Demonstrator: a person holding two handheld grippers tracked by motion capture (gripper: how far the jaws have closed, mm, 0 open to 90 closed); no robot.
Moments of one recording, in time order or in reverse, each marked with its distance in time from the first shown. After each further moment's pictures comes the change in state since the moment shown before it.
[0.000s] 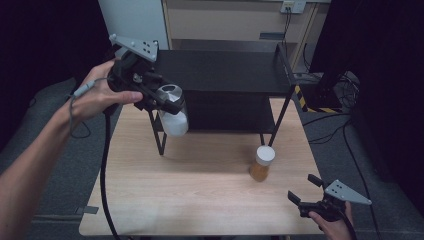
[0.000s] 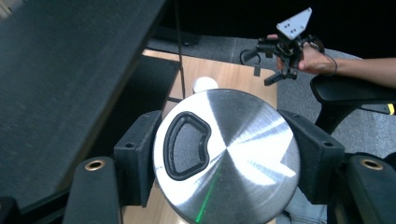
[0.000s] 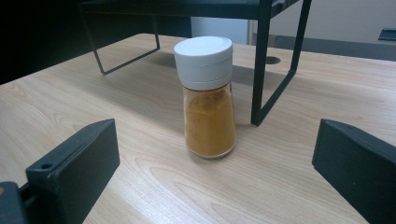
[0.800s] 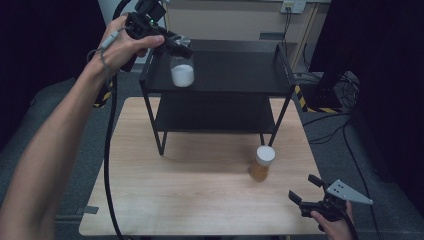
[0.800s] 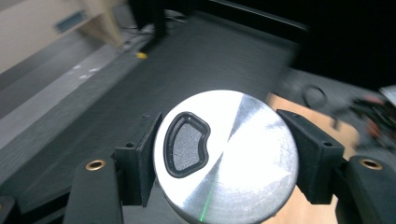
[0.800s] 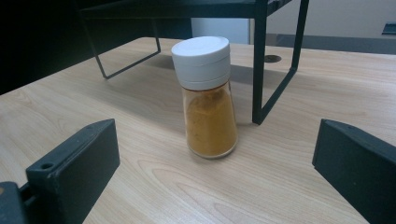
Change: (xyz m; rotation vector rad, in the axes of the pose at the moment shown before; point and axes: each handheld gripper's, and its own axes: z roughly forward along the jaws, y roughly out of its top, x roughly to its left) left arm 0.054 0.039 0.009 -0.061 0.303 -0.215; right arm -0.005 -0.004 -0.001 -0.008 0.008 0.037
